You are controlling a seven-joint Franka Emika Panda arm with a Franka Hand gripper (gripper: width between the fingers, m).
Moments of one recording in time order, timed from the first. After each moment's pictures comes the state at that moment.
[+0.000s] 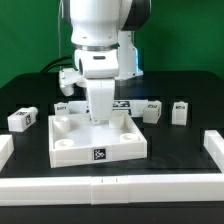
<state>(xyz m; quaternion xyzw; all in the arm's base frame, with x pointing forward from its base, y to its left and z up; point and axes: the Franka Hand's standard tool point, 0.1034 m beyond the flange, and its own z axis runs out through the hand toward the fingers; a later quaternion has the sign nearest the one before) 0.401 -0.056 0.010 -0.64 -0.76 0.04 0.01</state>
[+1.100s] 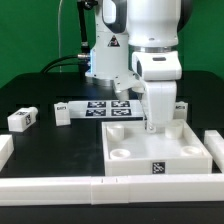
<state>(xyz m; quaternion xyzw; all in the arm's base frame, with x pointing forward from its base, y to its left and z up) 0.454 0.055 0.009 -0.69 -0.73 0.00 0.00</state>
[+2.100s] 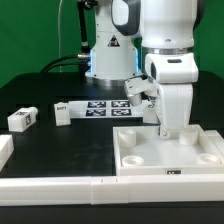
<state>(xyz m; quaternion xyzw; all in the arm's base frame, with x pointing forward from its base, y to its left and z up) 0.481 0.077 0.009 -0.69 -0.72 -0.01 -0.01</state>
